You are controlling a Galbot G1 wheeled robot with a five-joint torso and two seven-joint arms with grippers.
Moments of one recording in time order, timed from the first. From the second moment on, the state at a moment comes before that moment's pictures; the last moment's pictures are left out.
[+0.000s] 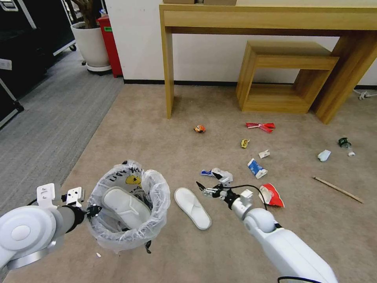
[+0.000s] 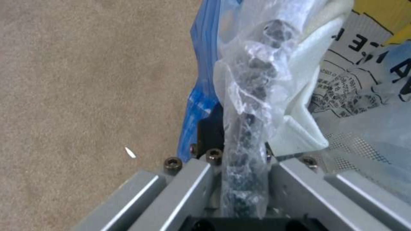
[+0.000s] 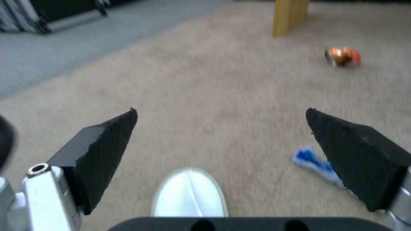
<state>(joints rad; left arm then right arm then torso) 1.54 -0.54 -0.72 -2.28 -1.85 0.64 -0.96 -0.87 1.14 -0.08 1.32 0.52 0.09 -0.17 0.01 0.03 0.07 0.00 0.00</state>
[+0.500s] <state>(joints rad) 1.53 -0.55 -0.71 -2.25 -1.85 0.64 -0.96 -0.73 1.27 -0.19 1.06 0.44 0.05 -0.10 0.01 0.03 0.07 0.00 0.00</state>
